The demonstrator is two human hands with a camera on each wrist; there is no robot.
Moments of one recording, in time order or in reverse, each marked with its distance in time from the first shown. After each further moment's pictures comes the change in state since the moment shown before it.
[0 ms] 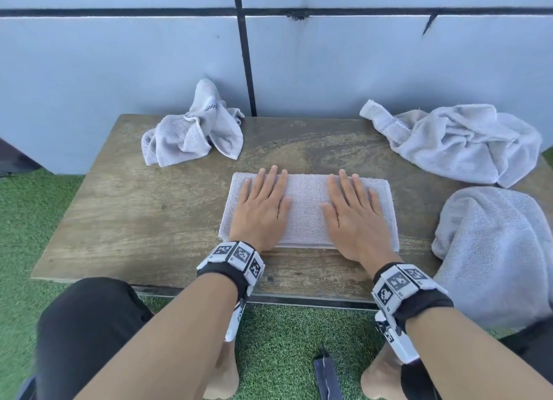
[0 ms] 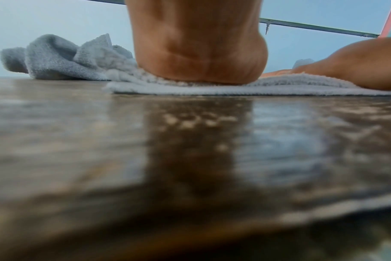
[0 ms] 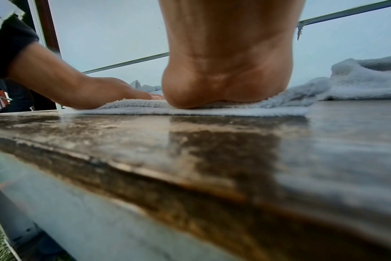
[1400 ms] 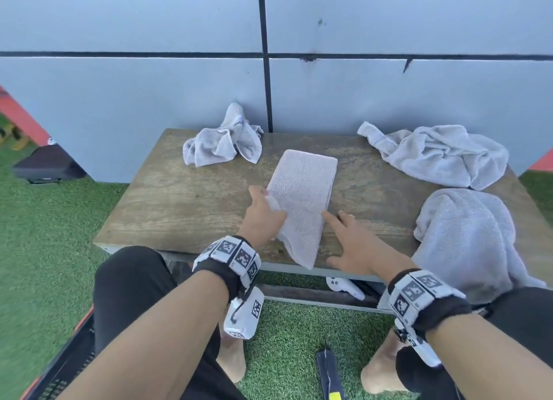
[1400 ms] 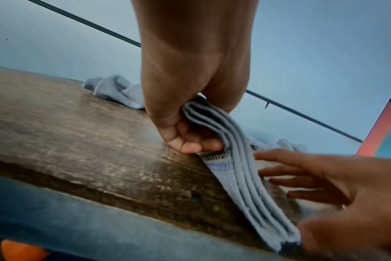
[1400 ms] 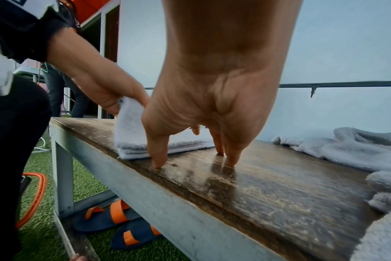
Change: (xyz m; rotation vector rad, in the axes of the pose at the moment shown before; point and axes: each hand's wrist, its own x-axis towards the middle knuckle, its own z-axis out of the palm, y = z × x) left_hand -0.082 0.031 -0.079 -0.856 -0.078 -0.482; right_hand -0.085 -0.014 -0.043 0.001 -0.395 -0.164
